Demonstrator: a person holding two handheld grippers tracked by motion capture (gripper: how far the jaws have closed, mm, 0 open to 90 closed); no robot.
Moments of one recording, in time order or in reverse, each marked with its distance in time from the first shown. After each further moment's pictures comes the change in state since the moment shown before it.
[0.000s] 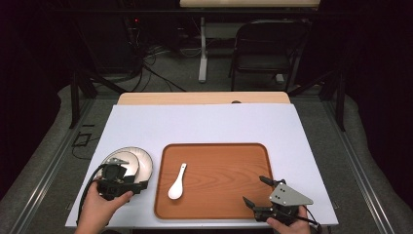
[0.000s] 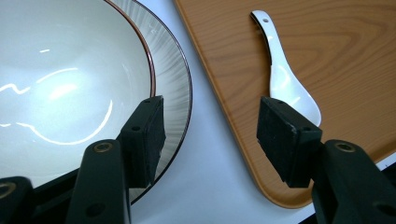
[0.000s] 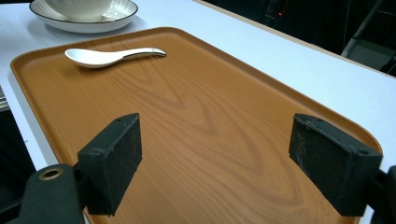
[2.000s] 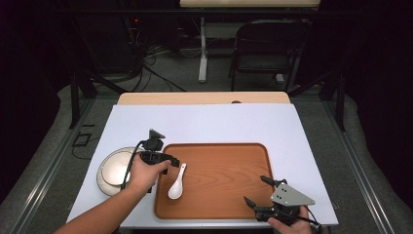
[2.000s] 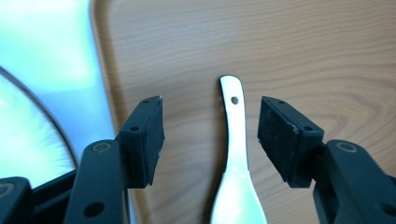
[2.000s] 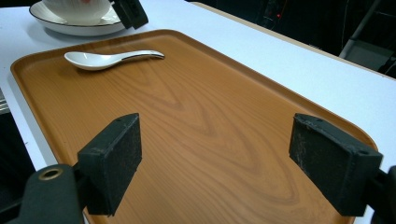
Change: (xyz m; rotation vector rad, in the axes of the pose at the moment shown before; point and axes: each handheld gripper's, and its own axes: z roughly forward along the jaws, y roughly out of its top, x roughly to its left) left arm -0.030 0.090 0.083 0.181 -0.027 -0.194; right arm -0.001 0.000 -0.003 -0.008 -0.005 0.008
